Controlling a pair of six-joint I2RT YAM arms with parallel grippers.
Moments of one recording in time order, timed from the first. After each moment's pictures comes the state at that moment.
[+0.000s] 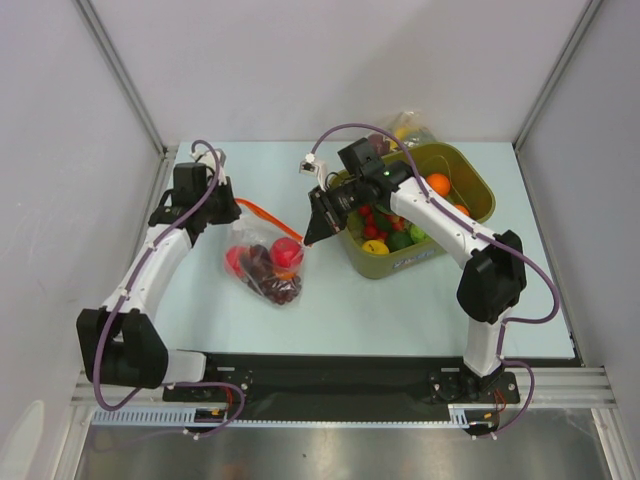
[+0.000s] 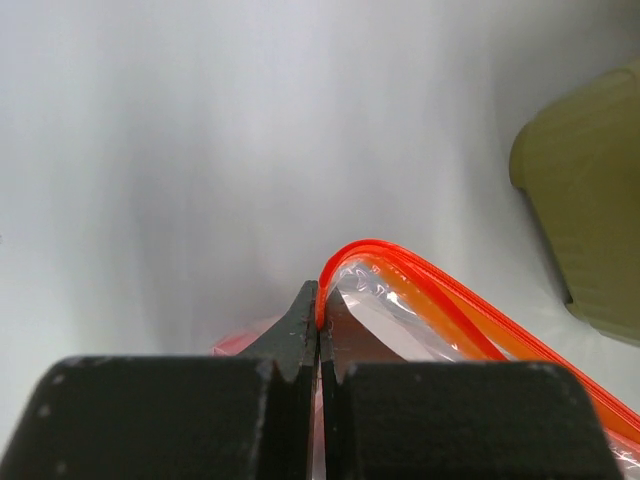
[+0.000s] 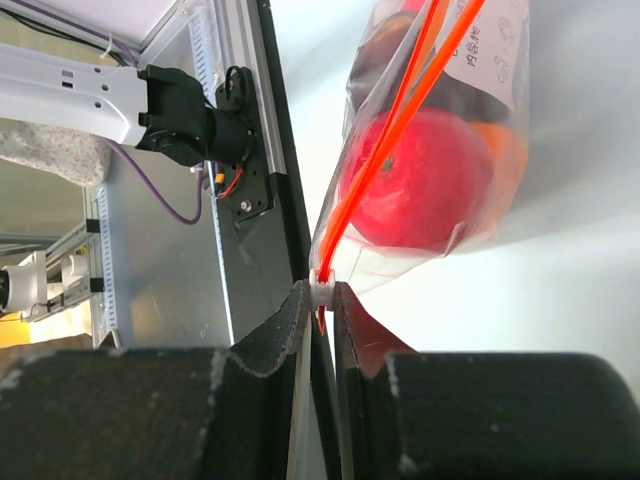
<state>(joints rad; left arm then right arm) -0.09 1.33 1.11 -0.44 0.16 -0.18 0.65 1.88 1.79 -0.77 -0.93 -0.03</state>
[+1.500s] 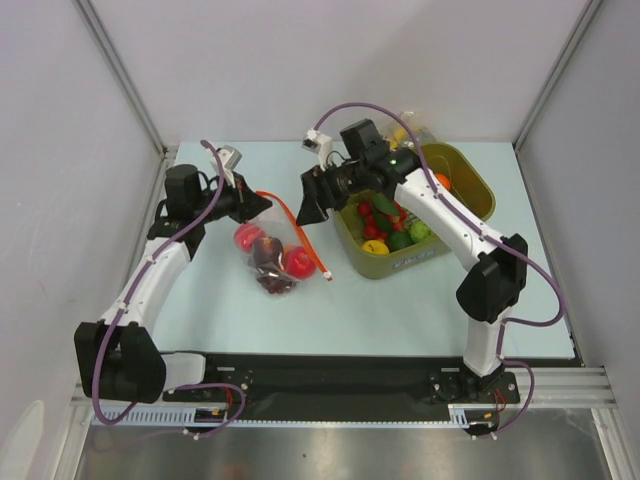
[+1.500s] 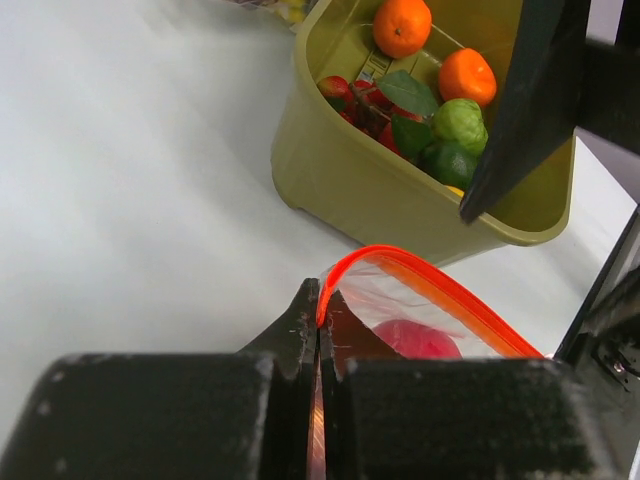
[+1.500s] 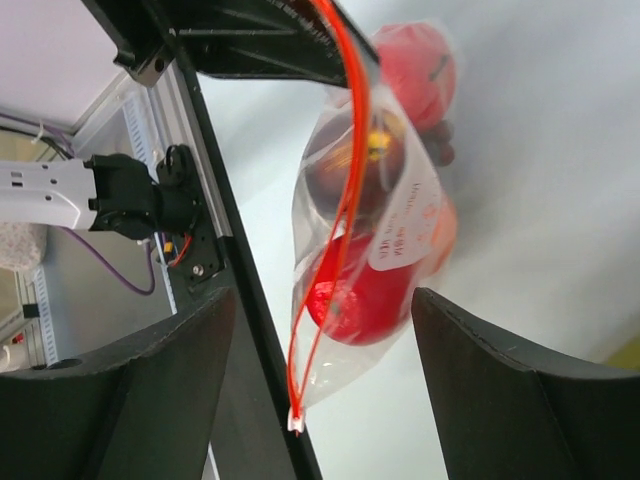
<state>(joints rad) -0.08 1.26 1.00 -0.12 0.76 -0.11 0.63 1.89 1.94 -0.77 -0.73 0.05</state>
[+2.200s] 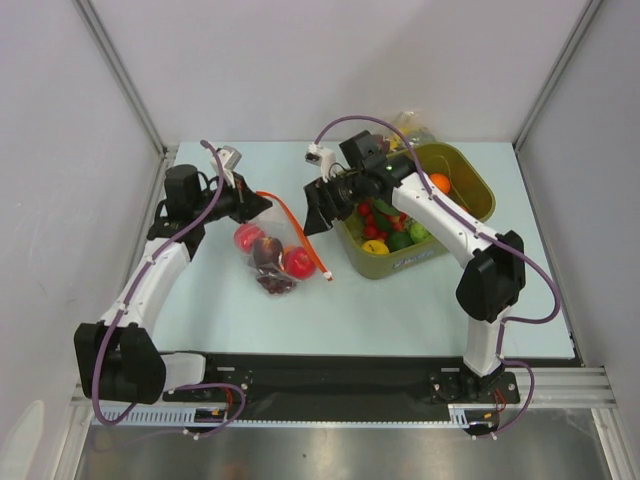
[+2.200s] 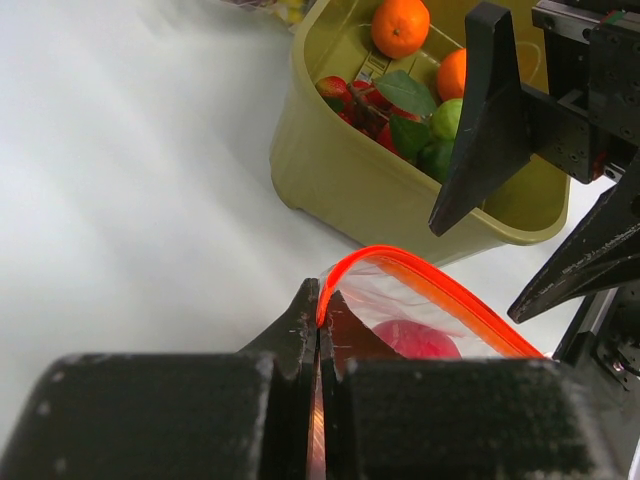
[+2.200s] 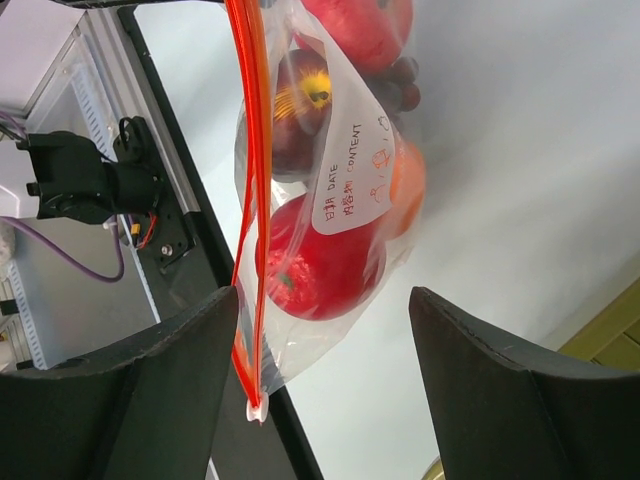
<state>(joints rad) -0.08 1.26 1.00 -0.11 0.76 -0.11 0.64 1.89 1.85 -0.79 -0.66 0.03</state>
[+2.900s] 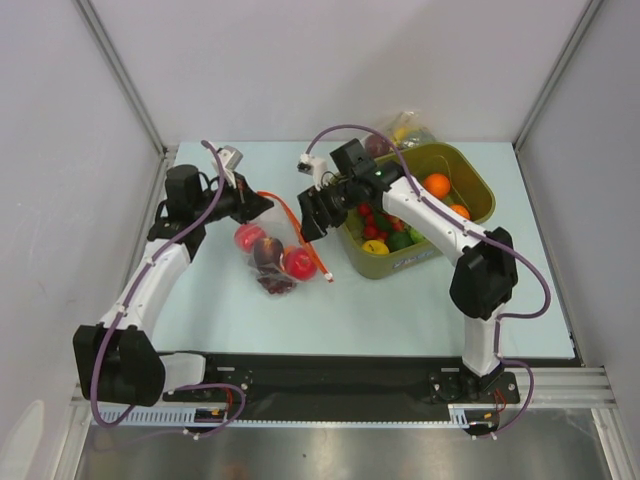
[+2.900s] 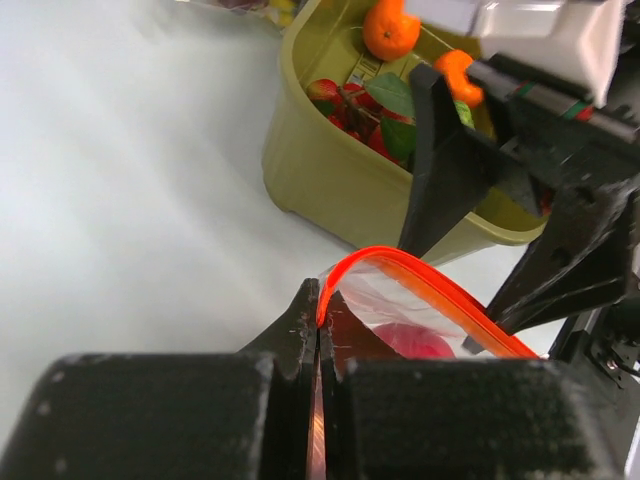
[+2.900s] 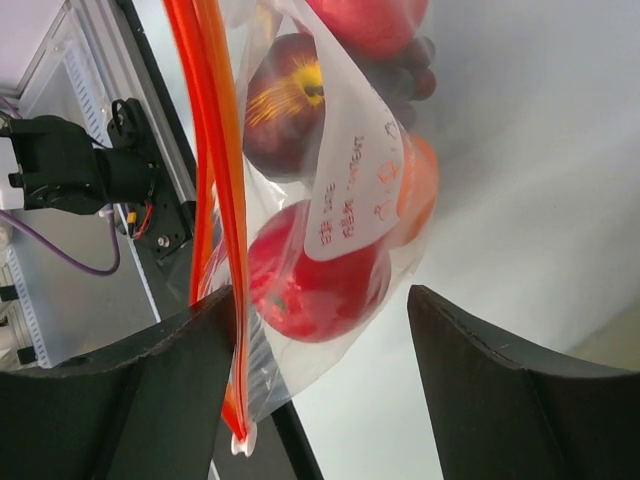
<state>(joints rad) -0.09 1.25 1.00 -0.11 0.76 -0.12 0.67 1.93 1.83 -0.77 -0.66 0.03</state>
